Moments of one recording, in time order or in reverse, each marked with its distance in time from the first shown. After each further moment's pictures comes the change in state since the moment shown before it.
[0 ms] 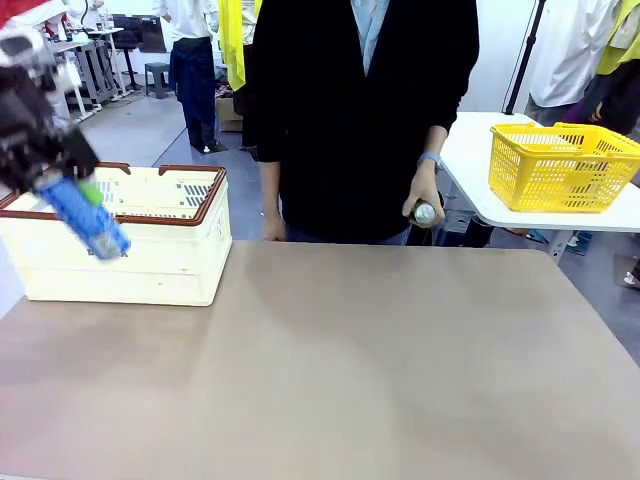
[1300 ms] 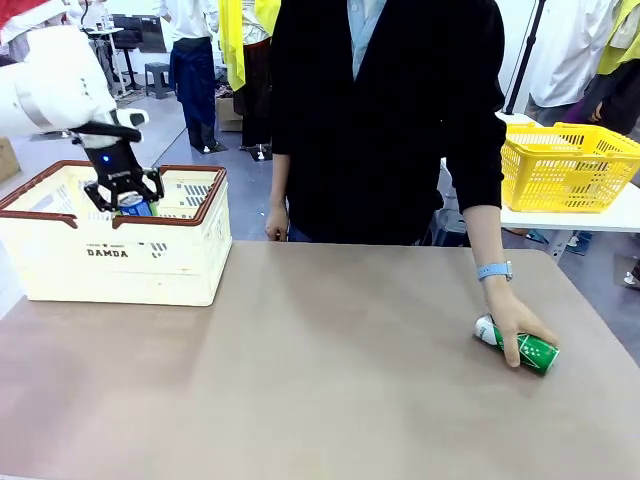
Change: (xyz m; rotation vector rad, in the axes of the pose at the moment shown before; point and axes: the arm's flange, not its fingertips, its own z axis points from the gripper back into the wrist) left arm 0.193 0.087 -0.188 0.235 0.068 0.332; right arm 0.000 0.000 0.000 0.000 0.000 0.000
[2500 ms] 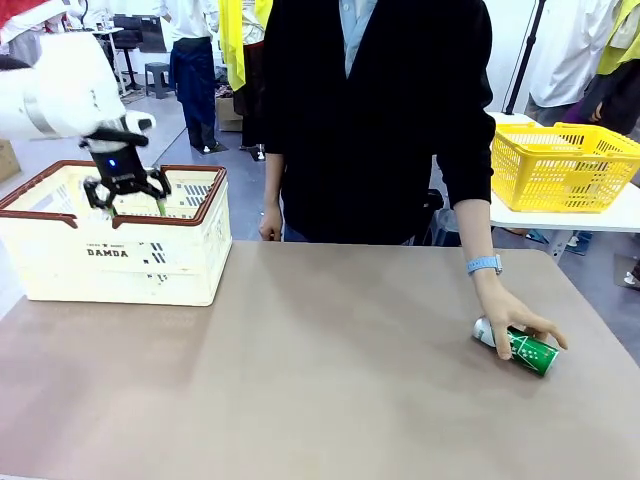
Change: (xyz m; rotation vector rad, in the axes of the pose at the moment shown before) left arm -0.020 -0.008 0.039 0.033 -0.117 0.011; right arm 0.000 0.000 0.000 0.000 0.000 0.000
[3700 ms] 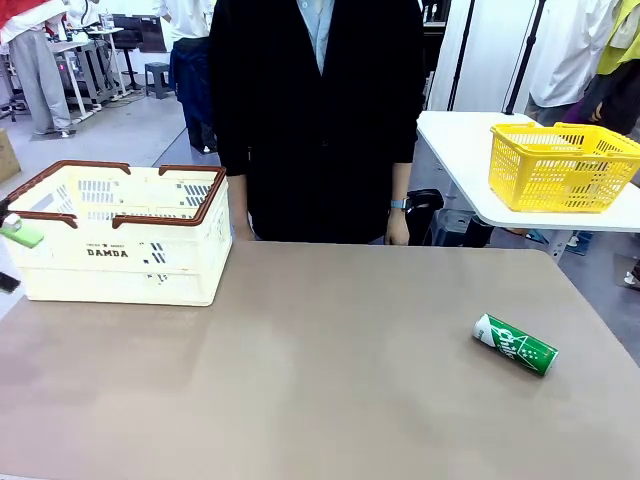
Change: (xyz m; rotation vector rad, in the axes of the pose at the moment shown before) left arm -0.247 0.167 0.078 -0.802 0.210 -0.188; right arm 0.000 0.000 0.000 -0.001 0.001 -0.001
